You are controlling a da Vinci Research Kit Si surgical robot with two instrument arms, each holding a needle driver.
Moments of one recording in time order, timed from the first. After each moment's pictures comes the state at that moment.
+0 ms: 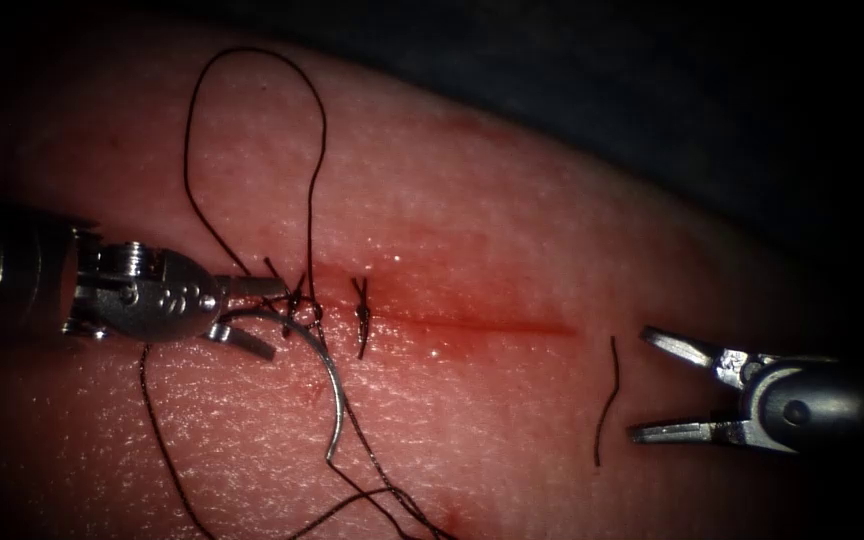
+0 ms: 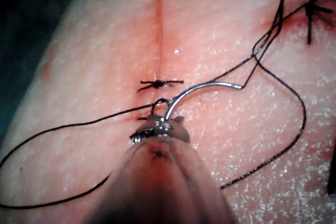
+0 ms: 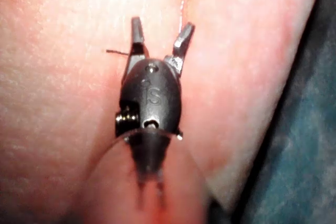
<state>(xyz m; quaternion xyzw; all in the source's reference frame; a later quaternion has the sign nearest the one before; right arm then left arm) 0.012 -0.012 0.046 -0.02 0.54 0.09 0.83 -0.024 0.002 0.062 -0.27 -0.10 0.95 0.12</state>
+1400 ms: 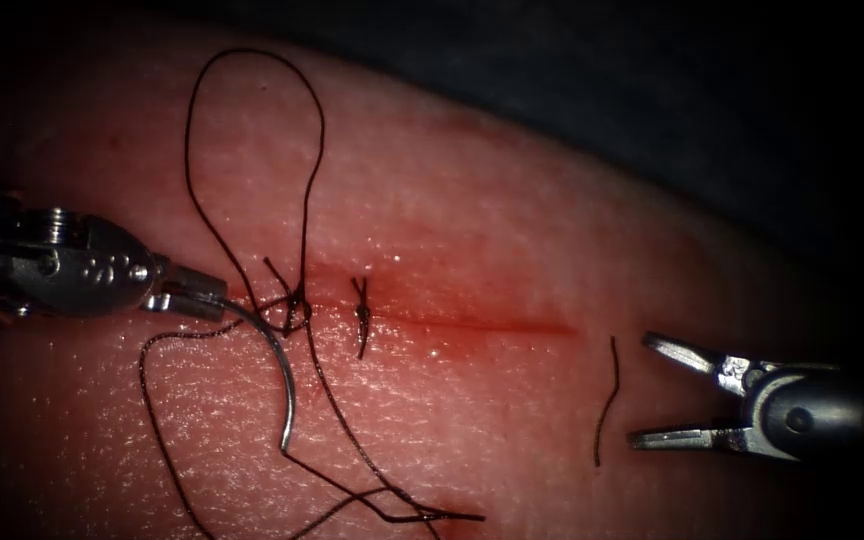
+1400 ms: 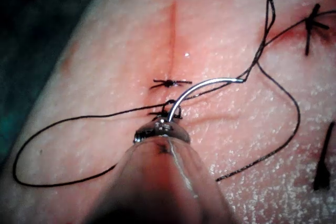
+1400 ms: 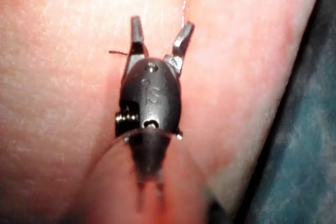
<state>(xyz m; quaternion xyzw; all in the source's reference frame) 0.011 -0.012 0.046 -0.02 0.55 0.10 0.83 -0.021 0.005 0.054 -0.29 -0.13 0.94 0.16</state>
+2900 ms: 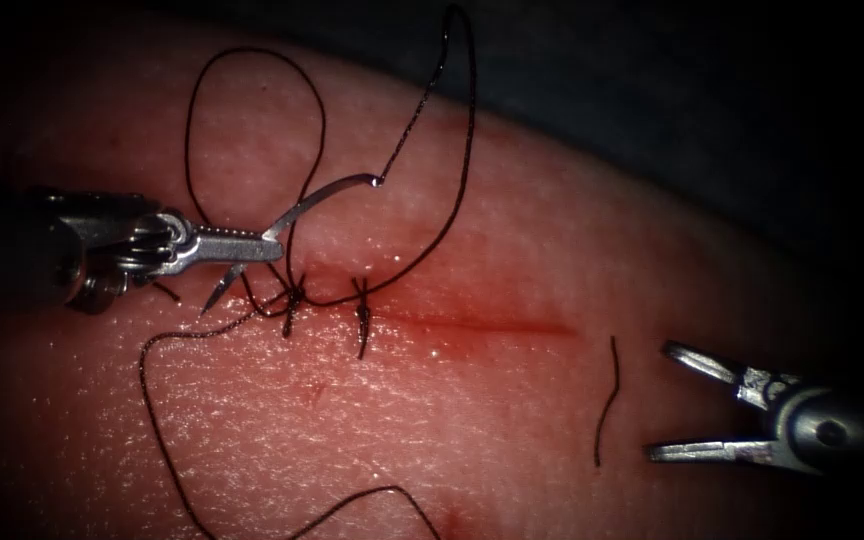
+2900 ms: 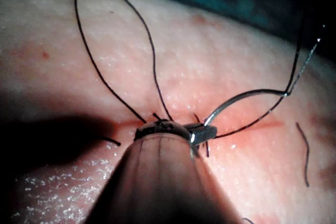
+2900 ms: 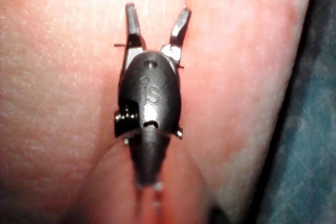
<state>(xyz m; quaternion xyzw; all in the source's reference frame) 0.010 -0.012 0.045 0.00 0.56 0.16 0.81 -0.023 0.003 0.056 -0.36 -0.37 0.50 0.70</state>
